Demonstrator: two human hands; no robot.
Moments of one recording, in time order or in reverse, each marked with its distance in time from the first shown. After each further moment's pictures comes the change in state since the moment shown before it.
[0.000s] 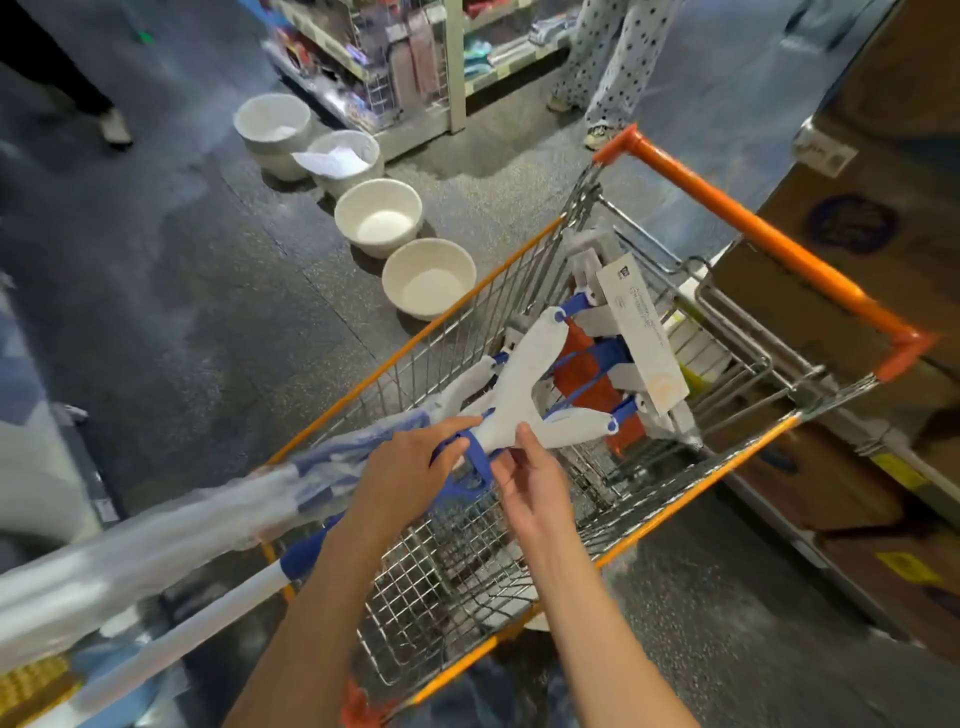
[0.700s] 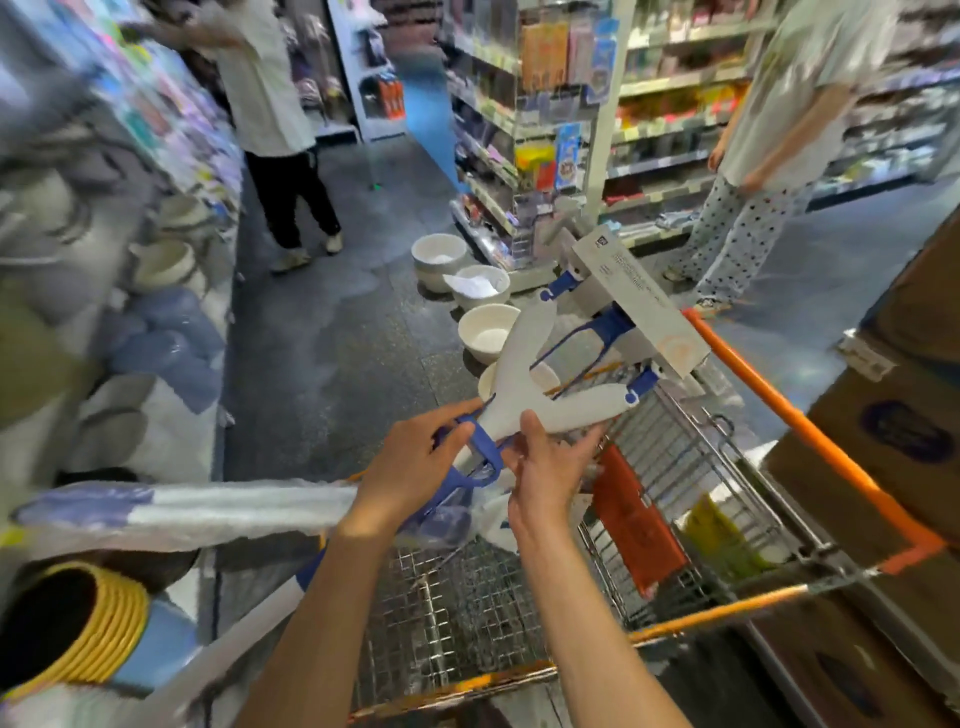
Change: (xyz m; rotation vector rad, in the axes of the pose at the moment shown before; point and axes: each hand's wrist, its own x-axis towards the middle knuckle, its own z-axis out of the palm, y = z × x) left_hand -0.075 0.122 -0.087 -0.277 0.492 -0.045; right_hand -0.122 -0.082 0.111 -0.155 -0.361 -0.331
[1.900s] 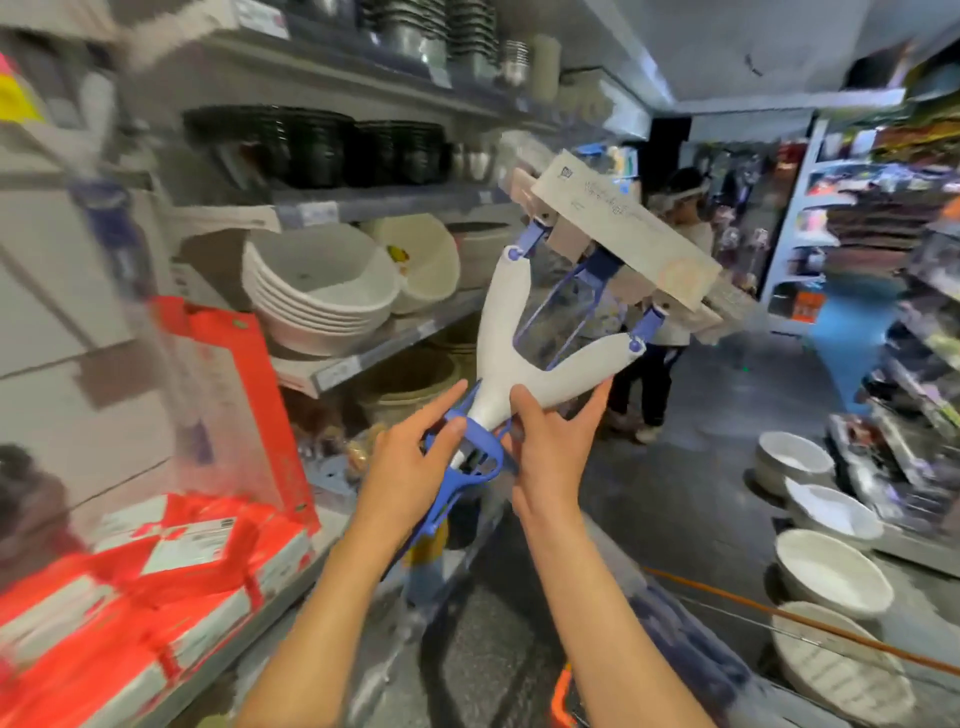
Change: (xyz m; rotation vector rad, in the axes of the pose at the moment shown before) left_hand -0.358 0.055 -0.202 0.148 1.105 -0.121; right_hand -0.360 0.015 0.152 -0.044 -0.935 0.457
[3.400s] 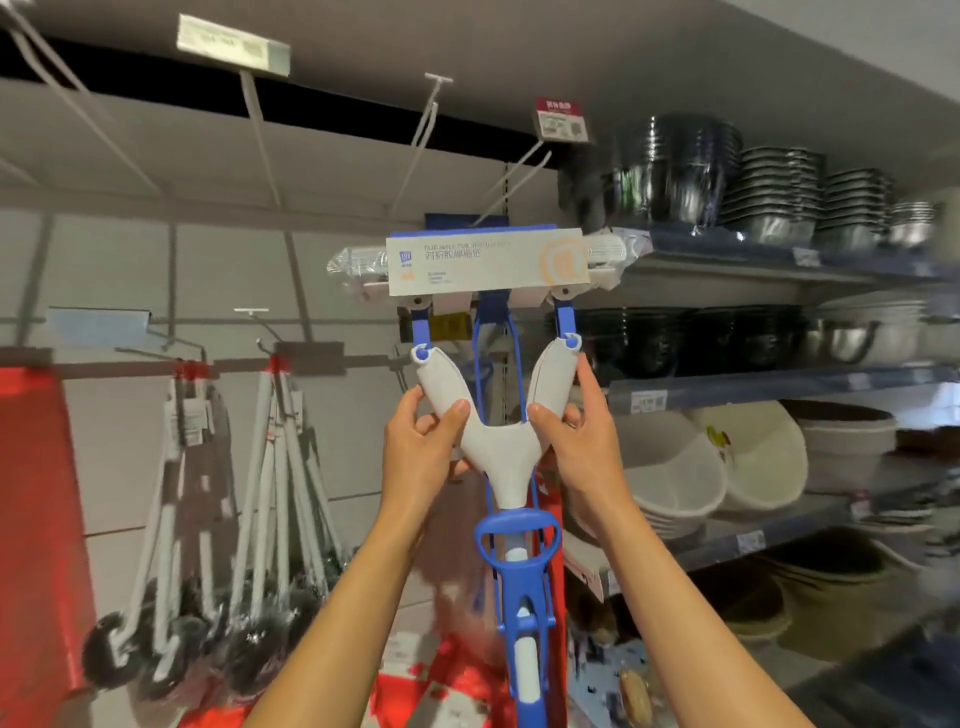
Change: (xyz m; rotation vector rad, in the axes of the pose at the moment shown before) left_hand 0.128 0.003 -0.288 -0.182 0.782 -0.096; right_hand 0.045 0.127 0.315 -0.313 -0.972 -0.090
